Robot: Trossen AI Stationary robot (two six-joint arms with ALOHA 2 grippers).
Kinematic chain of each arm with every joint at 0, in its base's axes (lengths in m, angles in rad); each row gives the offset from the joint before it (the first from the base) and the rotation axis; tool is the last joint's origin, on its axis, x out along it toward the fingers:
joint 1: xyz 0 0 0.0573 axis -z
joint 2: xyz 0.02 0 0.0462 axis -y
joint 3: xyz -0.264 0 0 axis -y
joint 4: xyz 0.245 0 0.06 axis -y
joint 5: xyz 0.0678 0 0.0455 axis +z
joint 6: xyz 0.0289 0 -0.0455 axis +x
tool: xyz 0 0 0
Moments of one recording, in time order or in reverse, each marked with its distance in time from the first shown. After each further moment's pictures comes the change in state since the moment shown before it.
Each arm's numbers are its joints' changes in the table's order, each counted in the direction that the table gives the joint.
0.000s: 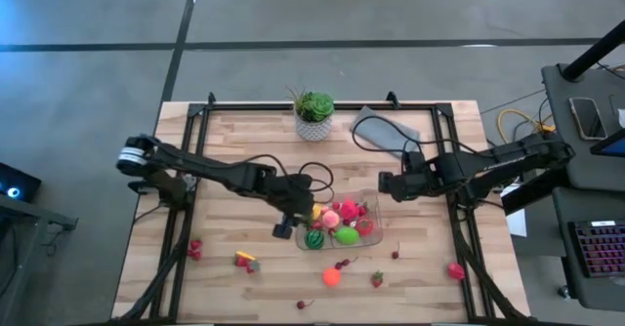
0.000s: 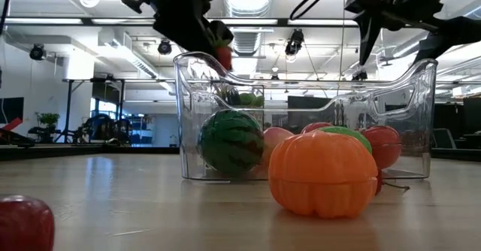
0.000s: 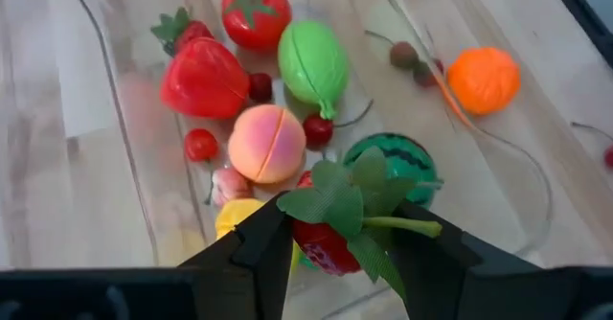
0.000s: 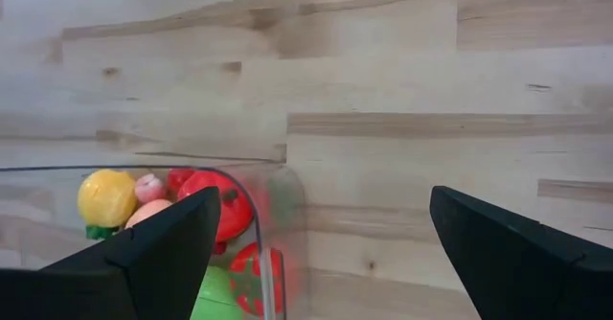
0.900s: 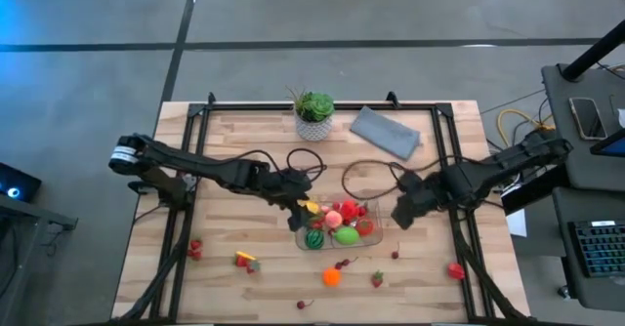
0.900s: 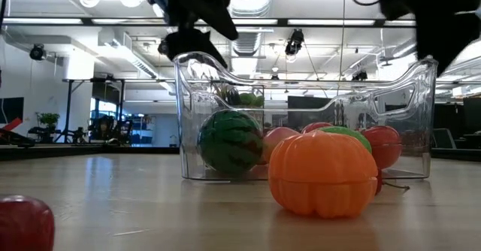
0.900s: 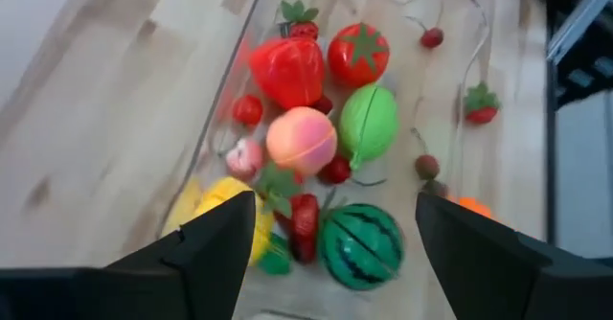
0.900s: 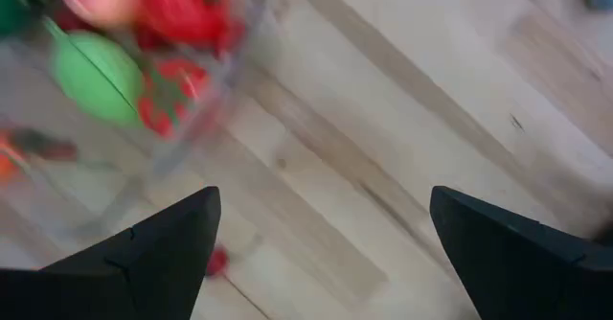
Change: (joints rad) left arm -0.001 0.062 0.000 0.002 0.131 -0.717; right arm -0.152 -0.001 -0.003 -0.090 0.154 -0.563
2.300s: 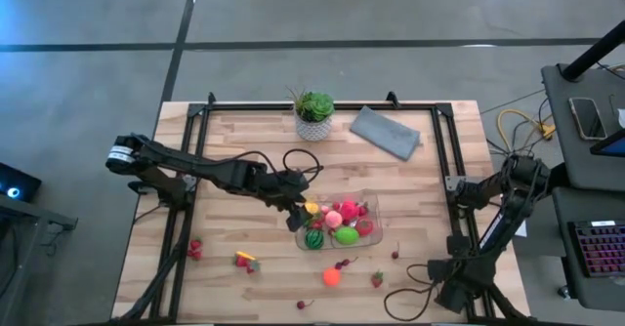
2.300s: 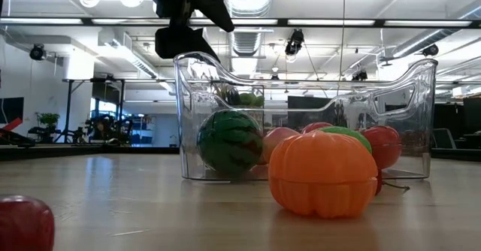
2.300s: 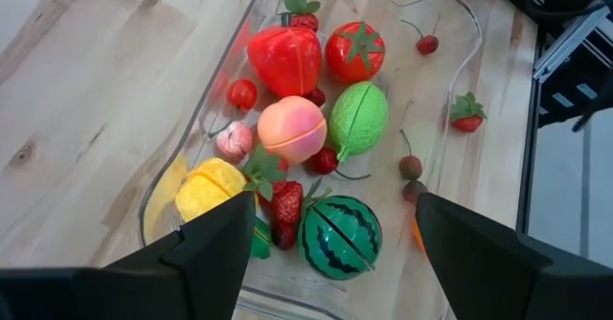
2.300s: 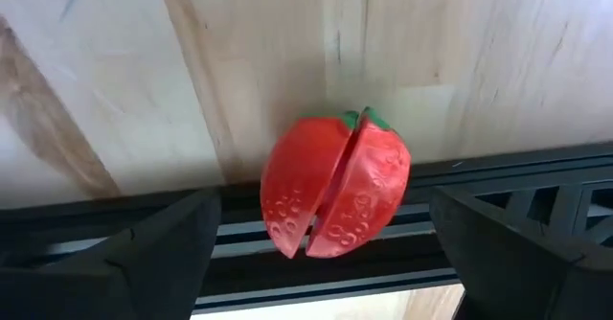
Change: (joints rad) left arm 0.019 0.025 -0.005 -0.021 0.000 -0.106; right arm -0.755 -0.462 -0.064 0.169 0.510 -0.018
